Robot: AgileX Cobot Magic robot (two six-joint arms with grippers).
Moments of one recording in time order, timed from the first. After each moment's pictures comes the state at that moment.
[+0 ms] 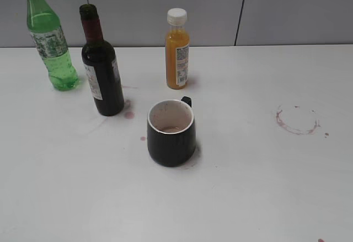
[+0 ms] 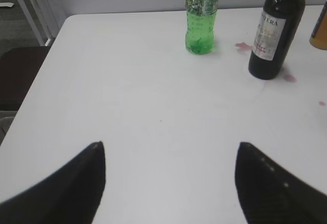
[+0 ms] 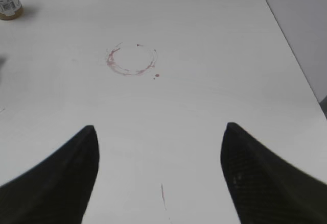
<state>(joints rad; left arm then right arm) -0.07 -0.01 -0.51 0.00 1.05 0.07 -0.12 0.00 -0.42 0.11 0.95 -0.16</state>
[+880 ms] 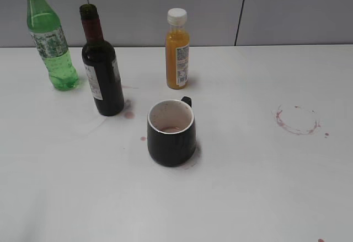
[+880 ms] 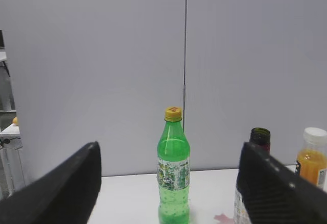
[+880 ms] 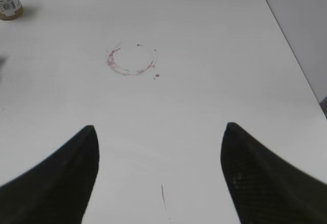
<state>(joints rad) -0.07 0.31 -0.35 -0.07 0.05 0.10 -0.12 0.00 -0.42 0.11 0.95 -0.16</state>
